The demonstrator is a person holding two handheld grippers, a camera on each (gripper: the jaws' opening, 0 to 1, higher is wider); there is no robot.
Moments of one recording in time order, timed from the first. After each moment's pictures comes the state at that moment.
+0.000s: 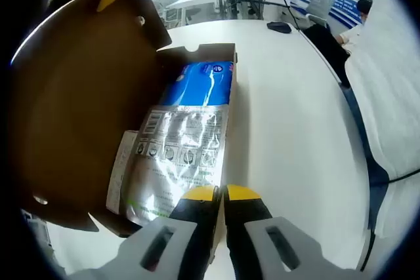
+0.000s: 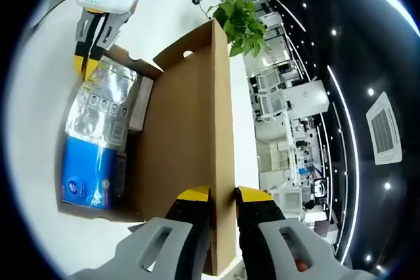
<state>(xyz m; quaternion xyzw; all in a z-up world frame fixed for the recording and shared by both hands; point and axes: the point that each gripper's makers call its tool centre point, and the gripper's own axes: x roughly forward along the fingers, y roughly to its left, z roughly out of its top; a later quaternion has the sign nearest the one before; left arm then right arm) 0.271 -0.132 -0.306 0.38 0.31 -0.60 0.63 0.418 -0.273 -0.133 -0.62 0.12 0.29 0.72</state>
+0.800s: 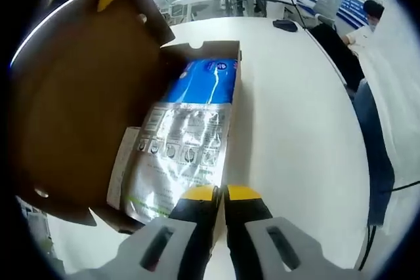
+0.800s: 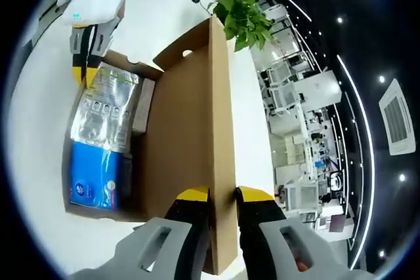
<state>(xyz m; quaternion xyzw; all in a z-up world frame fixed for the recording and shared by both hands) 0.271 -0.131 -0.305 0.38 0.33 -0.58 0.64 0.430 -0.275 -0.137 -0.60 0.17 0.31 0.72</state>
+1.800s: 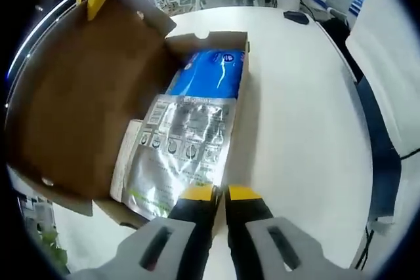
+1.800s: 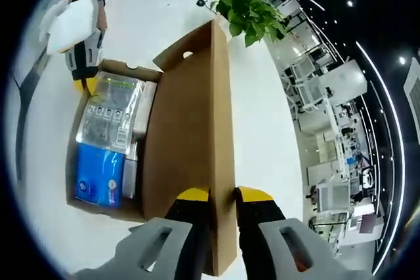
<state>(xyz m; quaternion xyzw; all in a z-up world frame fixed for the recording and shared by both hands) 0.272 -0.132 -0.307 0.41 0.35 -0.54 0.65 0.468 -0.284 -0.151 -0.54 0.23 0.39 0.71</state>
